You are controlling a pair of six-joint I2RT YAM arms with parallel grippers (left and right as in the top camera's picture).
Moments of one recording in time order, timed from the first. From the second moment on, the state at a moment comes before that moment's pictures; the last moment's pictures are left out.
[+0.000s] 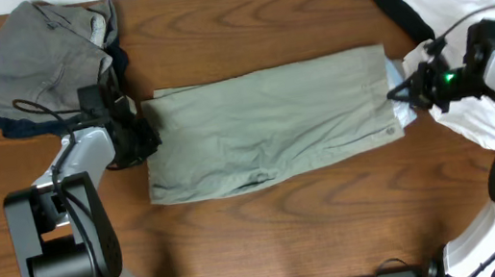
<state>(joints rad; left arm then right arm) 0.12 1.85 1.03 -0.48 0.29 -0.27 -0.32 1.90 1.27 -0.85 -0.76 0.09</state>
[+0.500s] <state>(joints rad) 0.07 1.85 1.03 -0.46 0.28 -0.27 0.06 1.77 1.31 -0.67 -0.76 0.17</state>
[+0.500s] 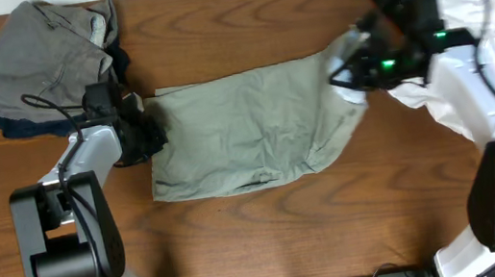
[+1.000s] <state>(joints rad) 0.06 1.85 1.03 -0.45 0.28 -0.27 0.41 1.77 1.32 -0.32 -0.77 0.36</state>
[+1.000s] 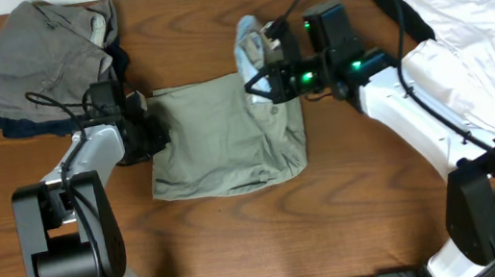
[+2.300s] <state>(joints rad) 0.06 1.85 1.03 -0.48 0.29 -0.27 0.74 1.98 1.34 0.13 -0.34 0.57</state>
